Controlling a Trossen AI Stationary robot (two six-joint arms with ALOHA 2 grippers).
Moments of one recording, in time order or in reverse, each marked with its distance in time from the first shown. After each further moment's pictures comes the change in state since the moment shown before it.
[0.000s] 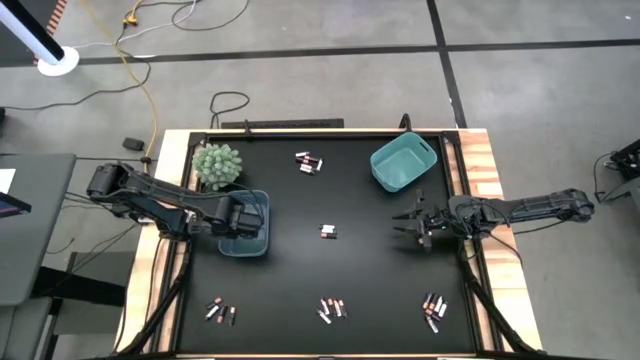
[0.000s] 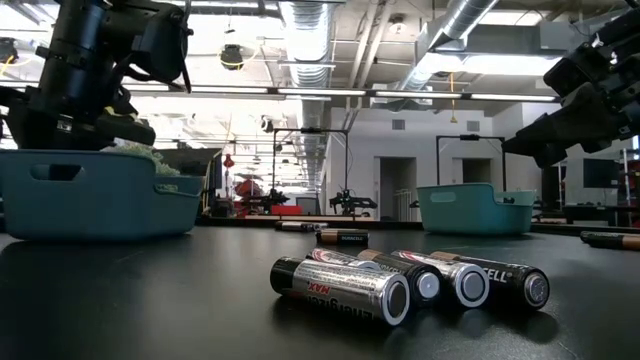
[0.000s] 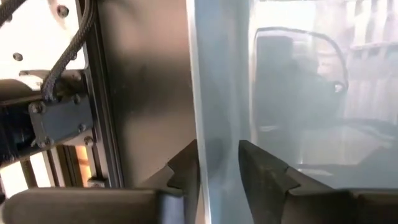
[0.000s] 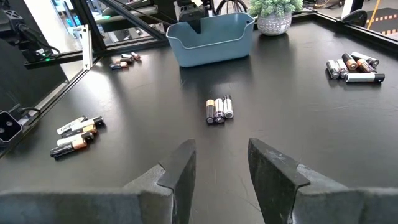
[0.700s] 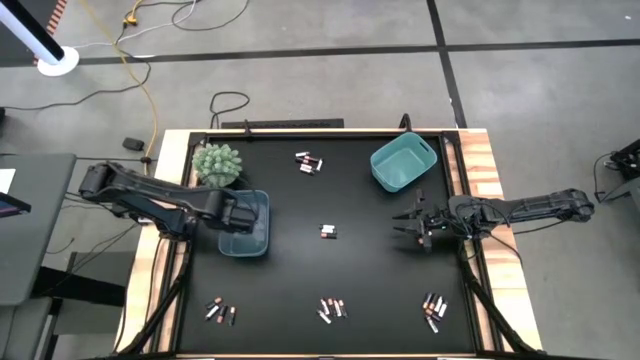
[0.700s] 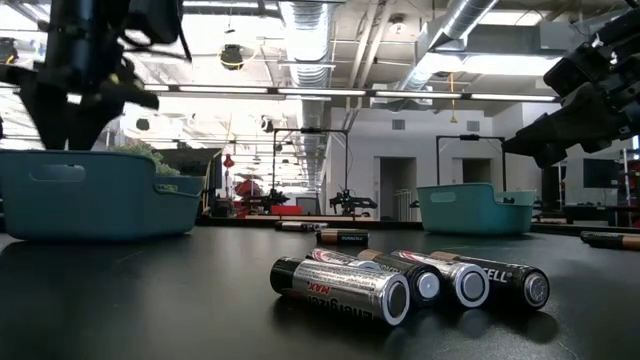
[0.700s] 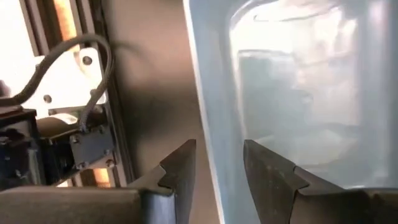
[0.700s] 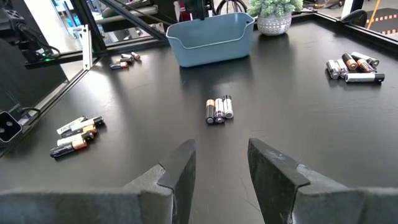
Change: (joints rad) left arm 0.000 -0.108 0.081 -0.110 -0.098 0.087; right arm 0.000 0.000 0.000 0.000 0.000 0.000
